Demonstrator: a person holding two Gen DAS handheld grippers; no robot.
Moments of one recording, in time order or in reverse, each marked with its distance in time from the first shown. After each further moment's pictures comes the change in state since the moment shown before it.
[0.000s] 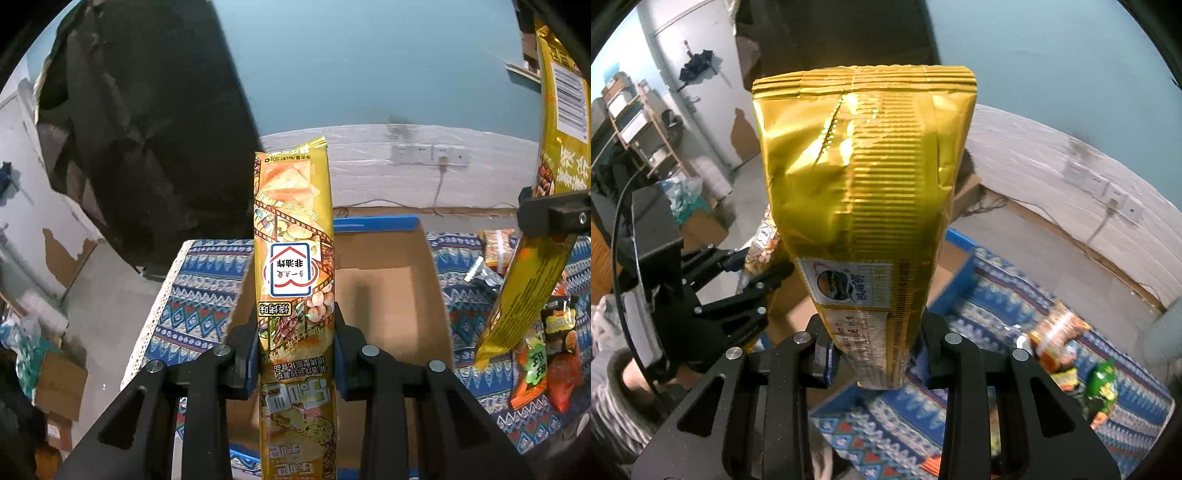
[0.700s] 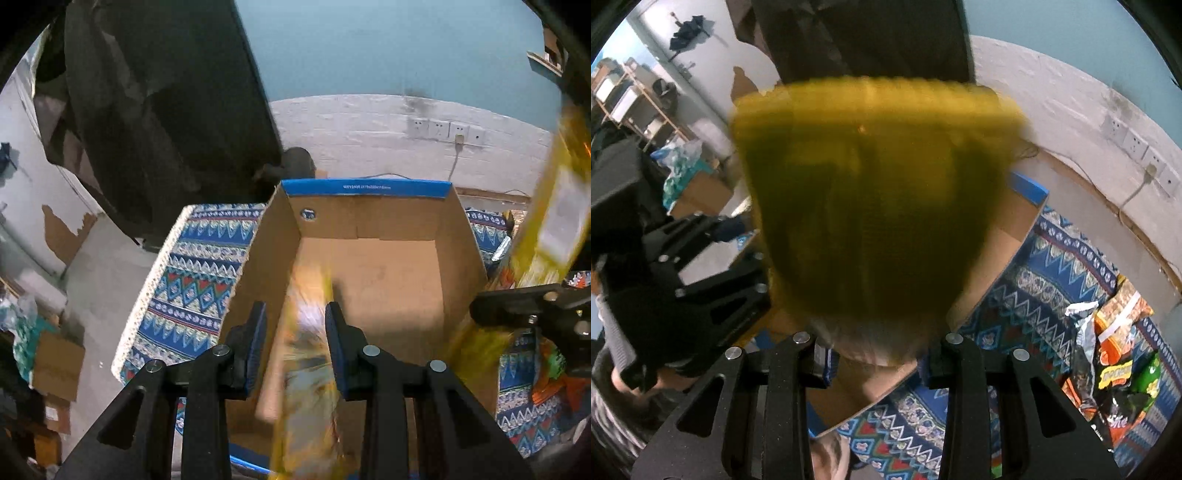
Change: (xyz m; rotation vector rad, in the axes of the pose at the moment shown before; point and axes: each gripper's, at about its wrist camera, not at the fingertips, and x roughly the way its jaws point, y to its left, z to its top) left arm 0.040 0.007 -0.016 -0.019 0.100 0.021; right arm 0.095 0.015 -0.007 0.033 0.218 0.051
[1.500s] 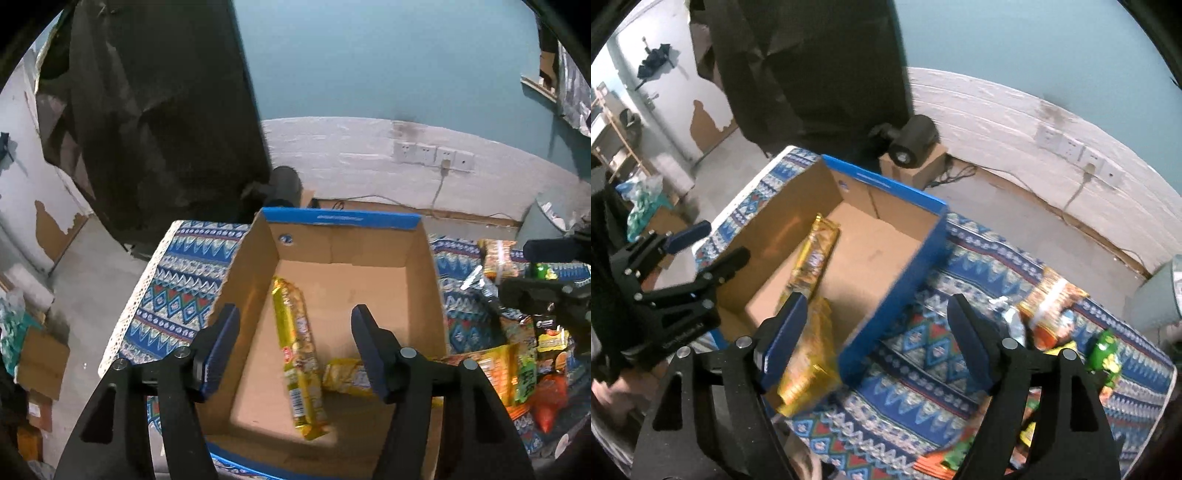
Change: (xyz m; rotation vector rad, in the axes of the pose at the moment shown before) left arm -0.026 -0.012 0.016 -0.052 -0.057 -0.070; right arm -0.051 -0.040 -0.022 0.071 -0.136 -0.191
